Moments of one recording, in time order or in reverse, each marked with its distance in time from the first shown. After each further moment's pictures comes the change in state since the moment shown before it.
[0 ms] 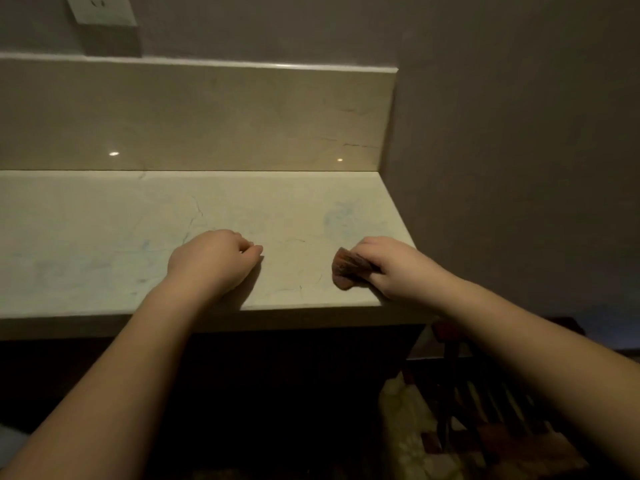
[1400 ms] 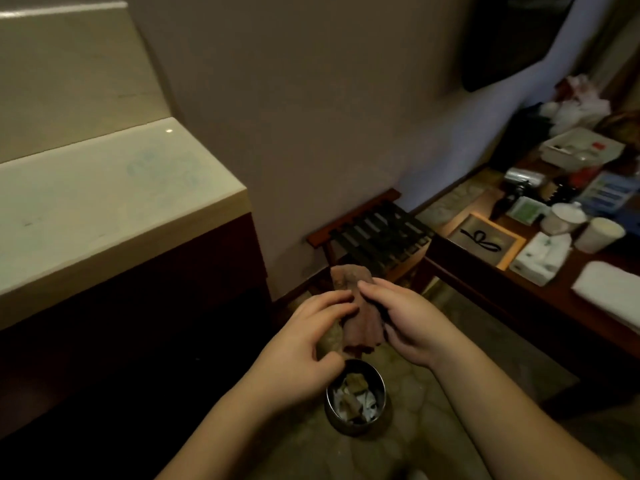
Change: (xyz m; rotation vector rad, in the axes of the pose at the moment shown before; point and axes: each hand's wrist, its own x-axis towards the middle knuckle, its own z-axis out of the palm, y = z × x) left_hand -0.259 0.133 0.124 -0.583 -0.531 1.040; right_hand -0.323 -0.105 0.085 1.556 0.725 0.961
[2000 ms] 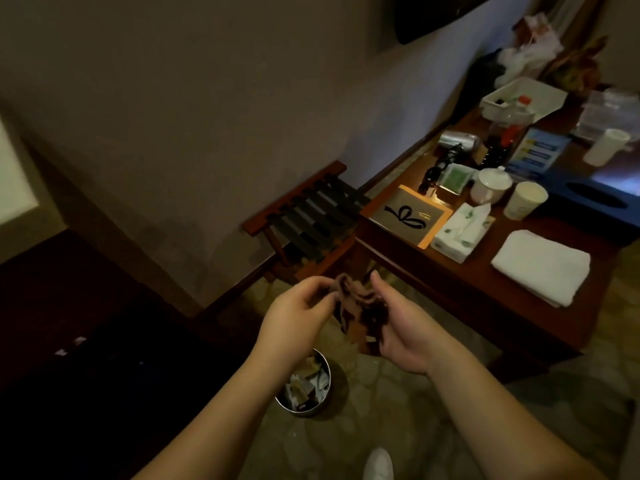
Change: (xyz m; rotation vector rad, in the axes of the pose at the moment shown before) left_hand 0.171 0.094 0.157 -0.187 0.129 -0.315; right_hand -0.012 -0.014 -0.233 0.231 0.040 0.255
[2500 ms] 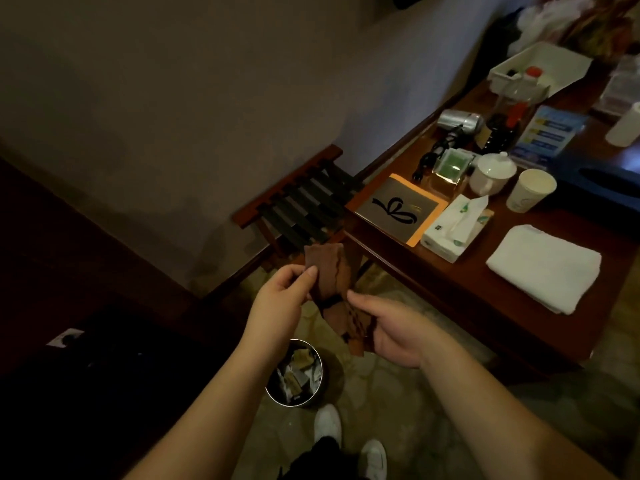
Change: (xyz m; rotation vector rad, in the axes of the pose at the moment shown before) left_hand 0.069 0.001 0.058 -0.404 0.114 -0.253; right_hand 0.042 -0.025 -0.073 -0.025 -0.118 0.038
